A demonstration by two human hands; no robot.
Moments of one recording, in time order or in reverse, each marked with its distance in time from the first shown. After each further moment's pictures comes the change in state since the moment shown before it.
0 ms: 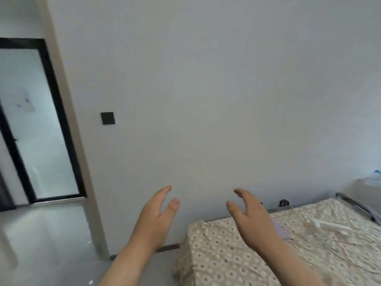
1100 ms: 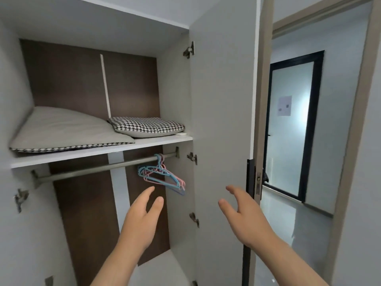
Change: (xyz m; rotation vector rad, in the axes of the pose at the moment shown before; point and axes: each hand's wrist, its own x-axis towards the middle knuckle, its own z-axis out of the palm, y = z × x) left_hand -0.427 -0.045 -0.541 0.484 1.087 -0.606; right_hand -0.321 -0.481 0.335 0.411 -0.878 -0.797
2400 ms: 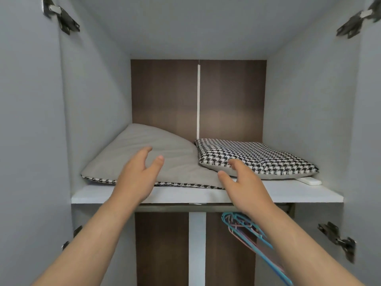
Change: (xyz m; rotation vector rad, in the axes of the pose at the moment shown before) left_hand 0.338 -0.075 -0.172 0.389 0.574 0.049; right_hand 0.392 -0.155 0.260 0.229 -0.161 -0.445
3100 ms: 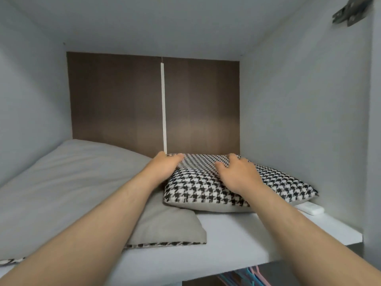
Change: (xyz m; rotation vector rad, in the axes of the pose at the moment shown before) left_hand 0.188 0.020 0.195 -0.118 -0.444 -0.213; right_hand 0.197 0.106 0.007 -0.435 0.046 0.260
